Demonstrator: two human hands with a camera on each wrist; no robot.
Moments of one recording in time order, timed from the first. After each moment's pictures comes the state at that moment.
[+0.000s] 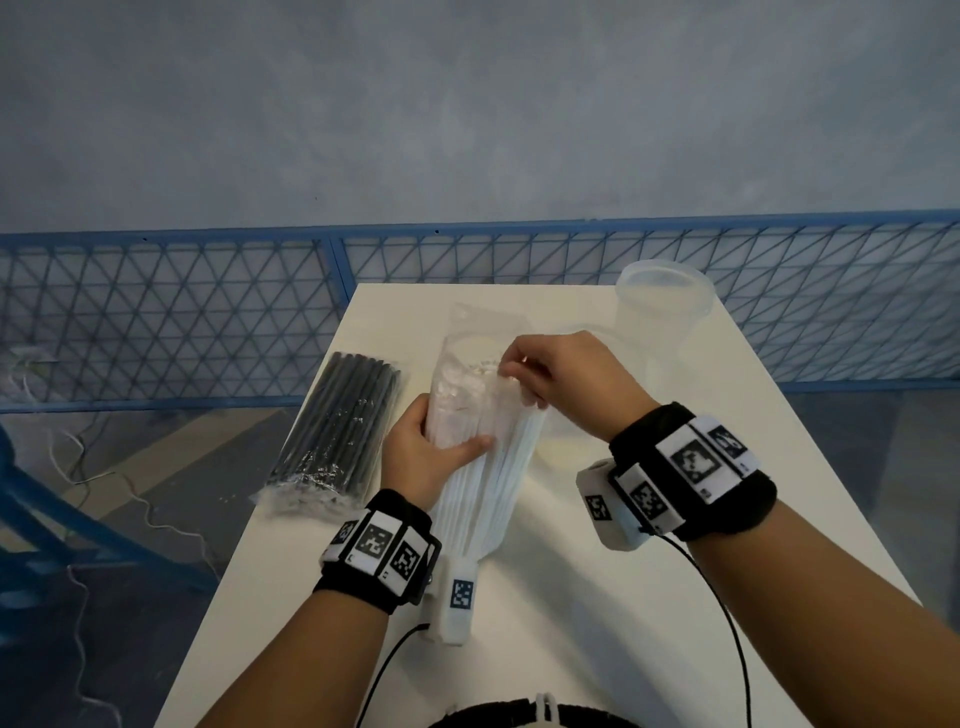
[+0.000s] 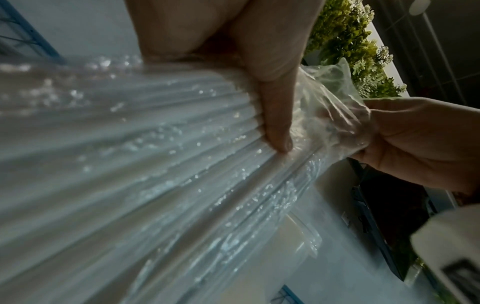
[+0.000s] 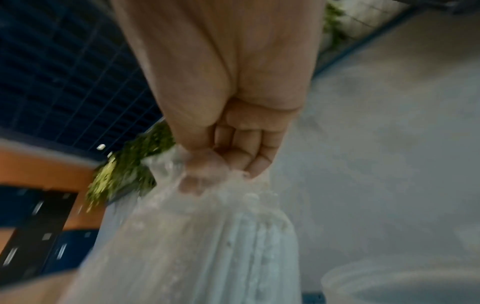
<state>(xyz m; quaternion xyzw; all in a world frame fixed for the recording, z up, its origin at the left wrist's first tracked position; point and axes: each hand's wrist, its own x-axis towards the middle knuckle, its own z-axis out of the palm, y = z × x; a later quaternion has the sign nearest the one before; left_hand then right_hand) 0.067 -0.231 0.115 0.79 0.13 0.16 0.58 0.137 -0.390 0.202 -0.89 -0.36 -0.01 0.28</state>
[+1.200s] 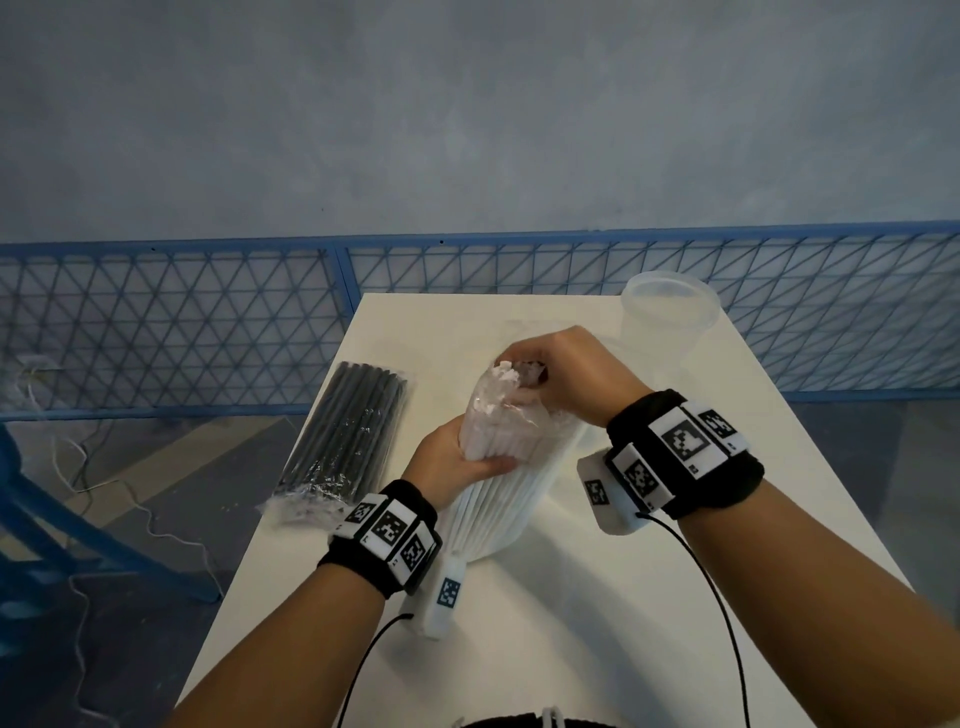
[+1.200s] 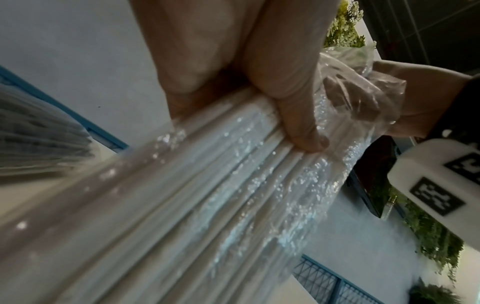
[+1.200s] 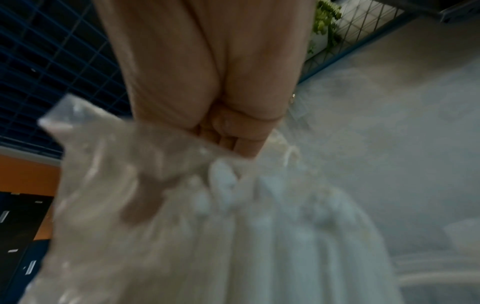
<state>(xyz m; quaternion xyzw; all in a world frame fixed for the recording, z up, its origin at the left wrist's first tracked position) 0.082 -0.226 0.110 0.81 0.03 0.00 0.58 0.150 -0.378 0.211 -0.90 -0.38 -0.01 0.23</state>
